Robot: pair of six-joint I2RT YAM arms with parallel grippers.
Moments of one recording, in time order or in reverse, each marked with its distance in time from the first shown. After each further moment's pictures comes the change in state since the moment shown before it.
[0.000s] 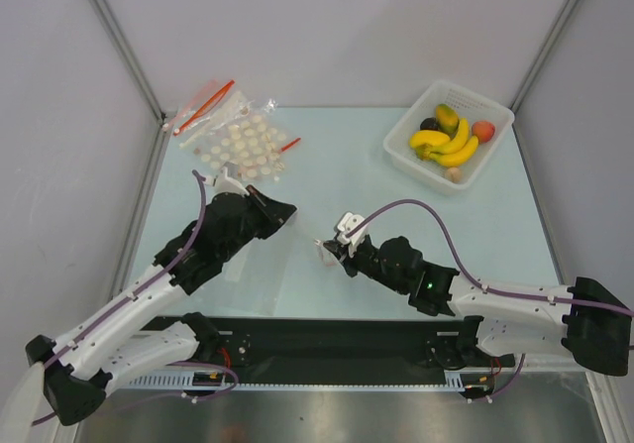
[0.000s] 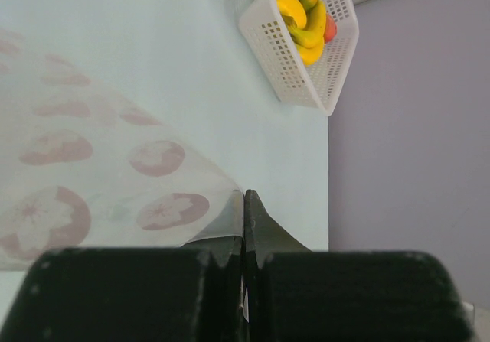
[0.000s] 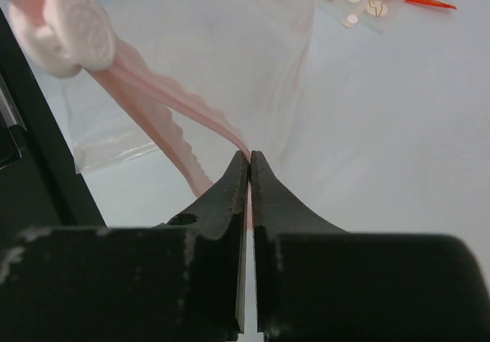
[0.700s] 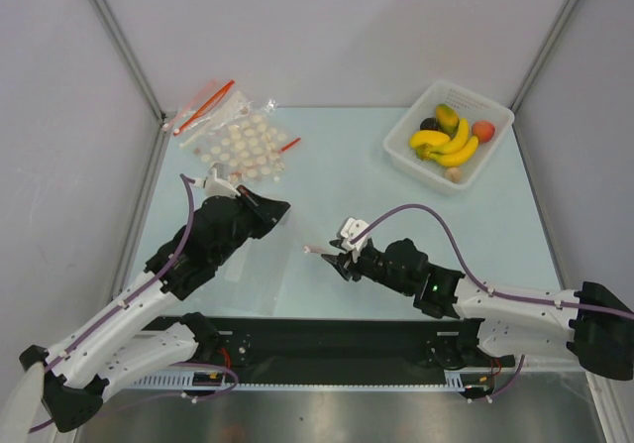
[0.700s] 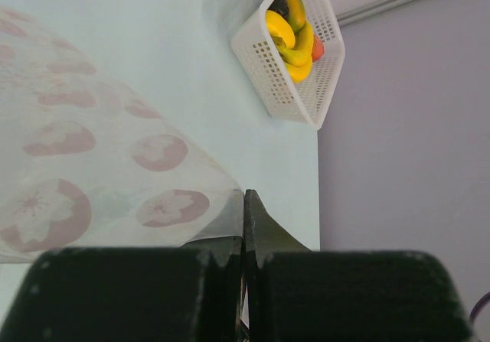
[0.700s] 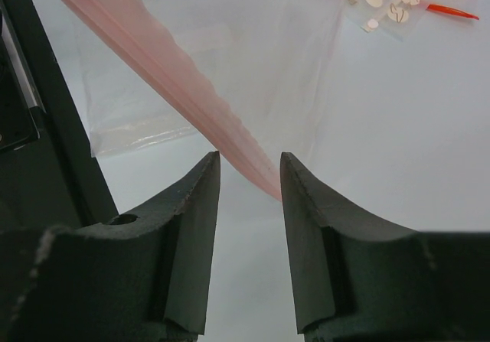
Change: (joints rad) left arm 0.000 -0.046 0.000 -0.006 -0.044 -0.005; right arm -0.005 -0.055 -0.034 -0.008 -0.074 -0.013
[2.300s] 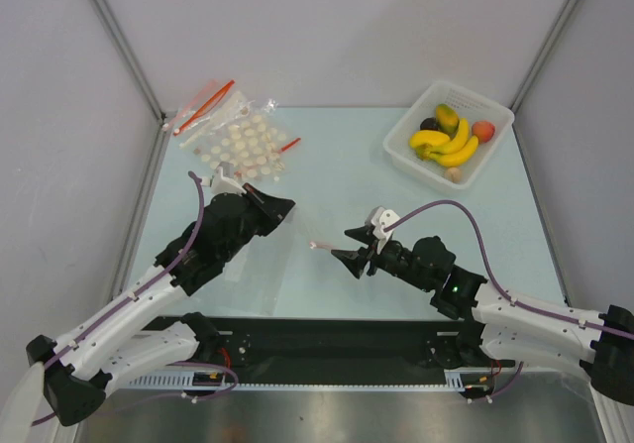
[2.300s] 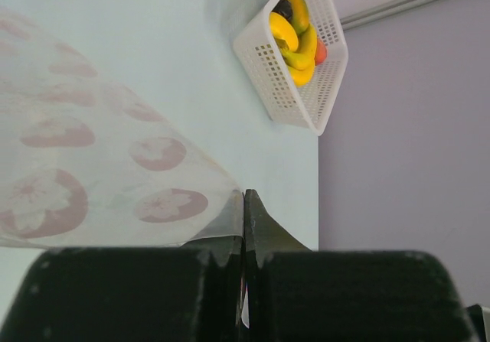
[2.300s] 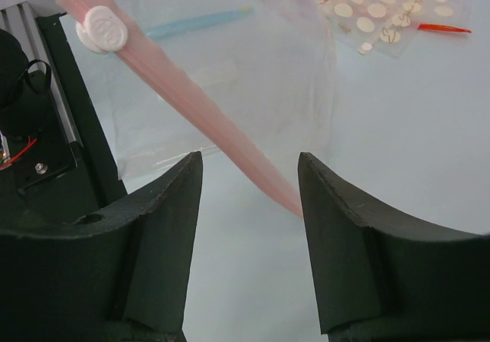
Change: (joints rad) left arm 0.000 0.055 -0.019 0.071 -0.002 -0.028; right arm -0.121 -0.167 -0.069 0.022 -0.120 0.123
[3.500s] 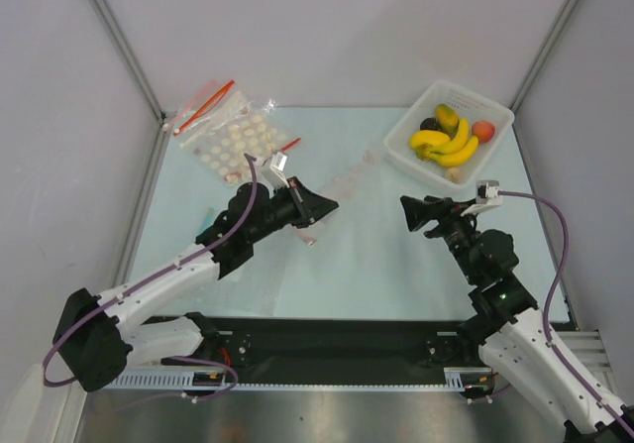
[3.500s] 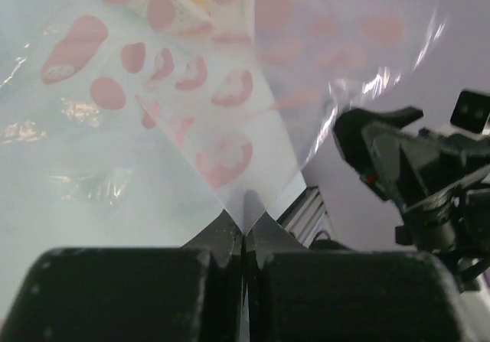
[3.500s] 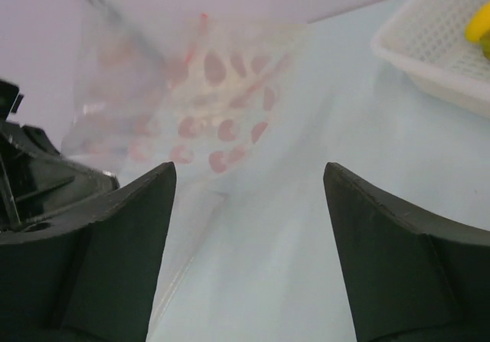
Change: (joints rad) left arm 0.000 0.269 -0.051 0.479 0.439 0.227; right arm -0.521 -0.357 0.003 -0.288 0.157 0.534
